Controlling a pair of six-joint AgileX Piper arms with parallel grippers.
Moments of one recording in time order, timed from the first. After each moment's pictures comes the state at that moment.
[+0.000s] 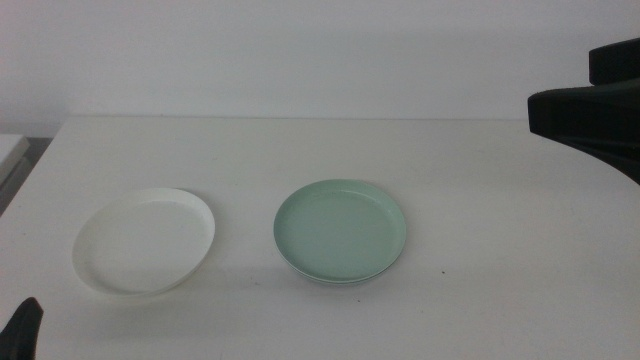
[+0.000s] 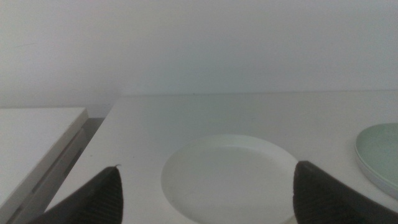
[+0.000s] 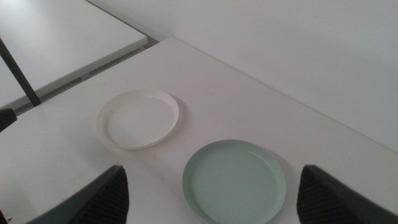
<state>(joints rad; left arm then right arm) -0.02 0.00 0.00 0.03 0.20 -0.05 0.33 0.90 -1.09 0.61 0.82 -0.61</state>
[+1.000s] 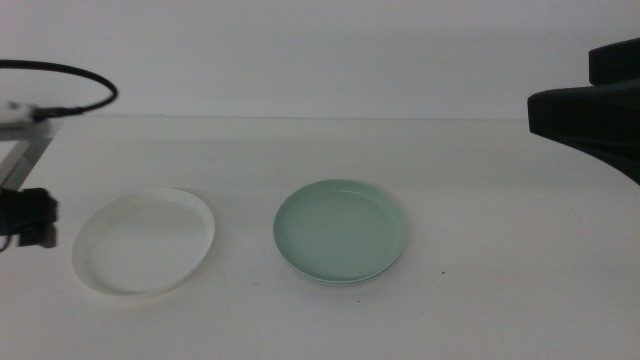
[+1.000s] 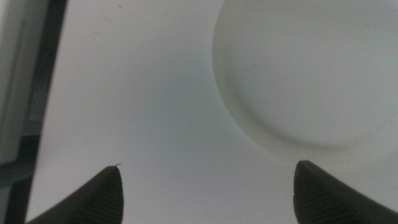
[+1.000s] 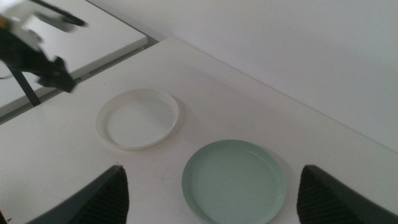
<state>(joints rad) 0.15 1.29 -0.90 0.01 0.86 0.00 0.33 0.90 -1.09 0.61 0.82 -0.61</state>
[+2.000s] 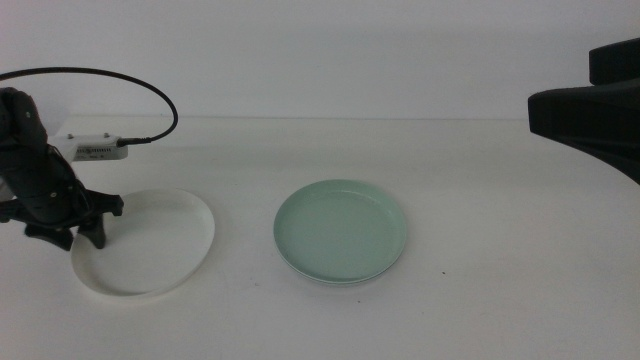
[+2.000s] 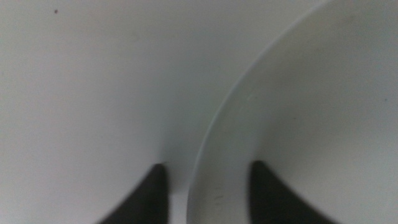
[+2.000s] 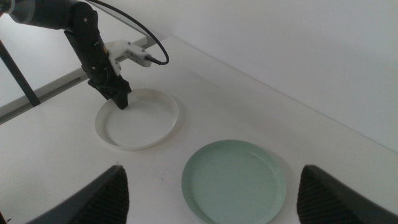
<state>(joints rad) 0.15 2.00 -1.30 -0.07 0.85 0.13 0.33 0.90 -1.09 0.61 0.82 -0.61</state>
